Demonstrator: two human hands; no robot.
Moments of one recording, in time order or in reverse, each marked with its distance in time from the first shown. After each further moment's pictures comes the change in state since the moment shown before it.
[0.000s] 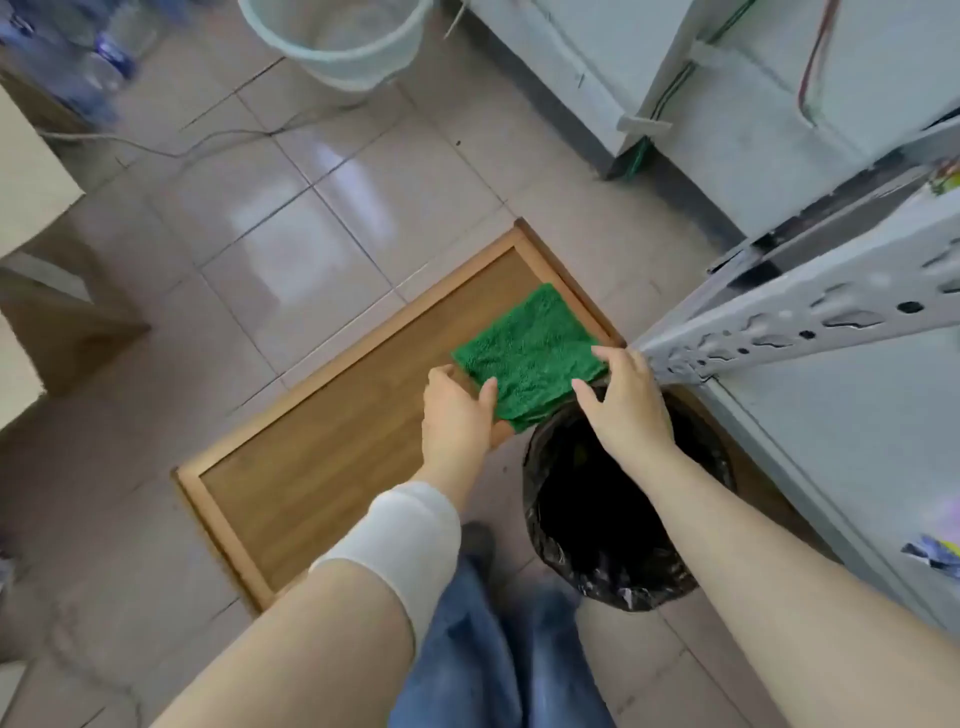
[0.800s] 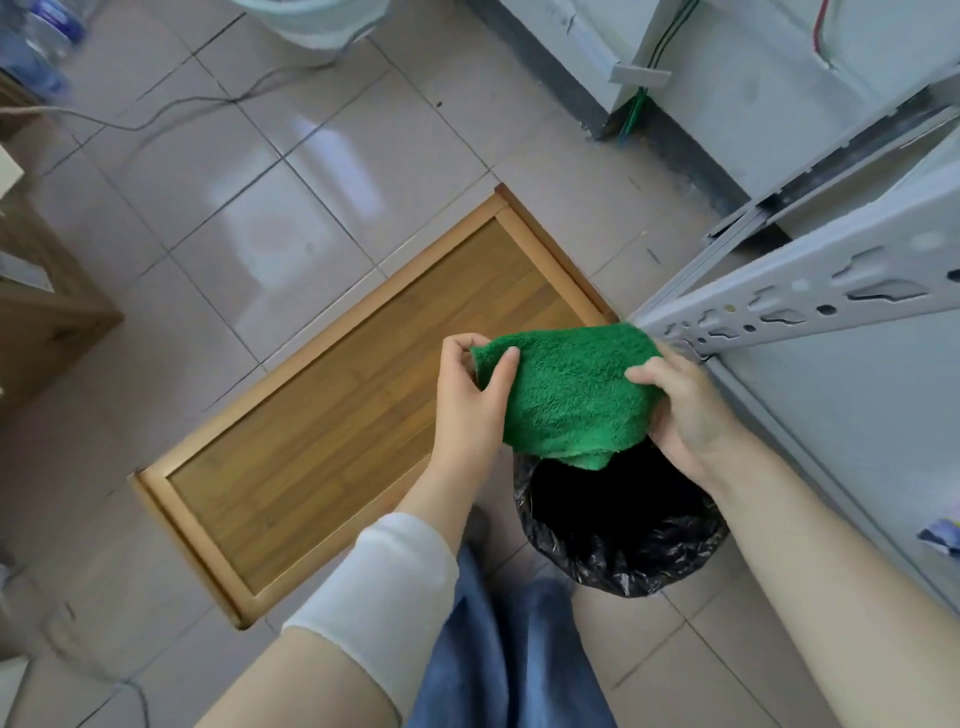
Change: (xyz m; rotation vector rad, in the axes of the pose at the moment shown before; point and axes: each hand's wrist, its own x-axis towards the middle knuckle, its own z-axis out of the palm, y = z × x) left_hand -0.020 0.013 0.016 -0.485 -0.076 0.245; right_hand -0.012 0.017 -0.040 1.056 -0.243 0.307
